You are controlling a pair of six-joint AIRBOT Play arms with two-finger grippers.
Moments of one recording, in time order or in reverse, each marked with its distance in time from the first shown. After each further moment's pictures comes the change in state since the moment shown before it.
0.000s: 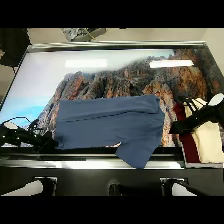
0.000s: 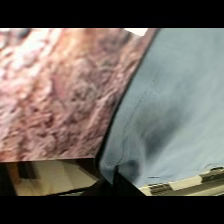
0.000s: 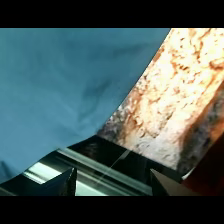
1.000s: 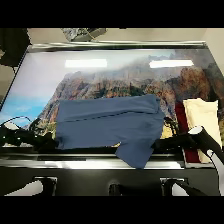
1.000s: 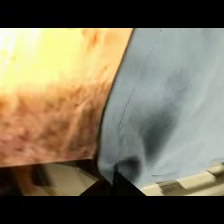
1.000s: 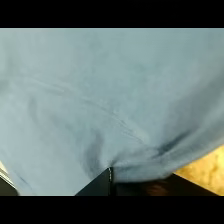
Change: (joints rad) left arm -0.003 0.033 0.004 0.024 0.024 0.064; right arm 0.051 0.110 -0.526 0.337 -0.366 -0.120
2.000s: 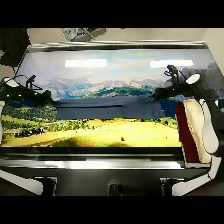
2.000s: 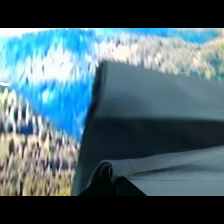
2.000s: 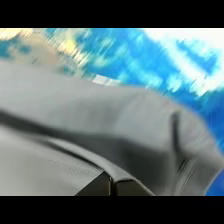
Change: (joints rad) left arm -0.177 -0.504 0.943 -0.037 -0.058 -0.180; right arm 0.134 -0.584 1.030 -0.012 -0.086 0.195
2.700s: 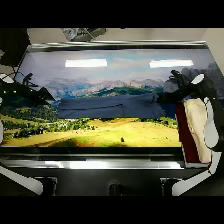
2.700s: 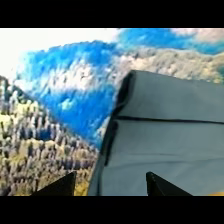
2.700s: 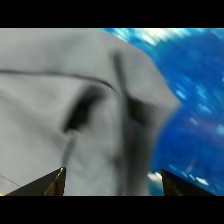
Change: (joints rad) left arm 0.037 -0.041 0.132 0.001 -0.121 -0.016; right arm -0.072 -0.041 0.058 -0.147 0.179 0.009
